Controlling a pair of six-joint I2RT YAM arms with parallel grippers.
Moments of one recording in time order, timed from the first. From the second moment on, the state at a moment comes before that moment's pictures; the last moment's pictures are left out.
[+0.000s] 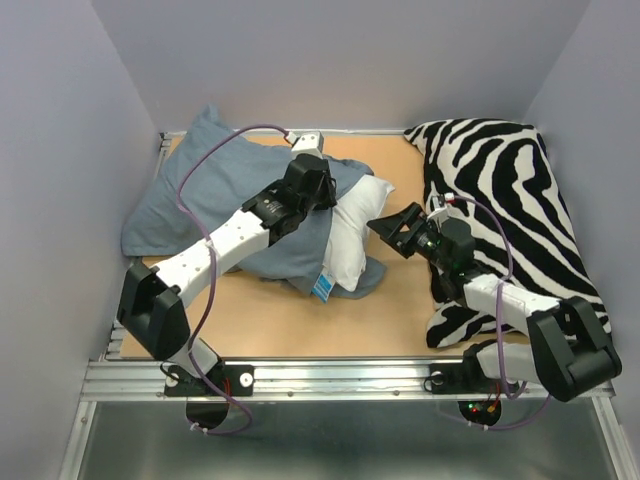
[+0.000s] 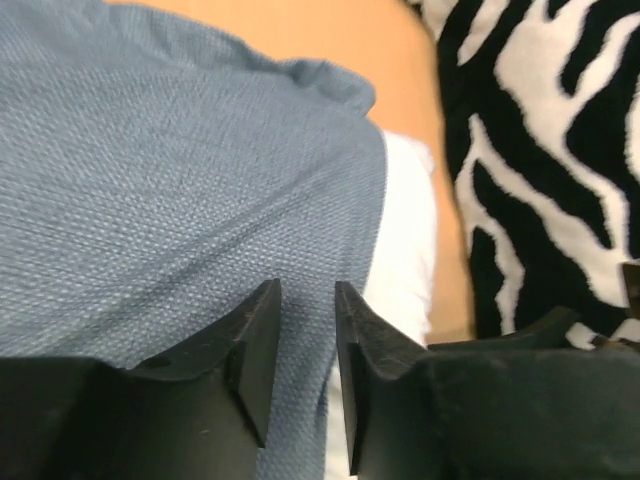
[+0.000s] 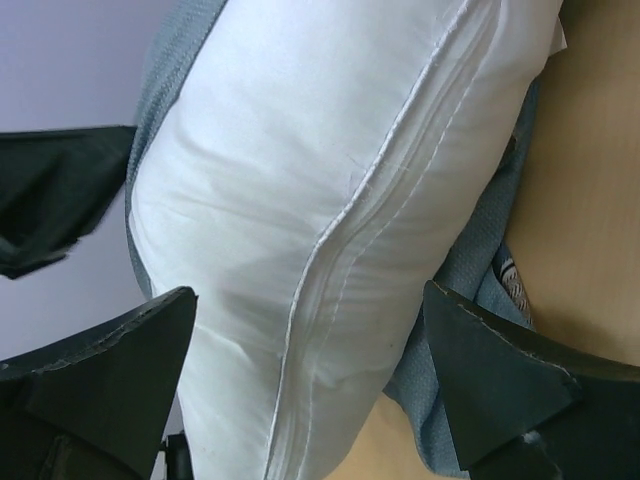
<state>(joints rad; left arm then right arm) -0.73 1.49 1.33 -0.28 -0.30 -0.57 0.37 1.23 0.44 0.62 -0.34 1.08</state>
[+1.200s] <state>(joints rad) -0.72 1.55 1.19 -0.16 -0.16 -0.61 0.40 1.67 0.65 0.77 -0.31 1.13</state>
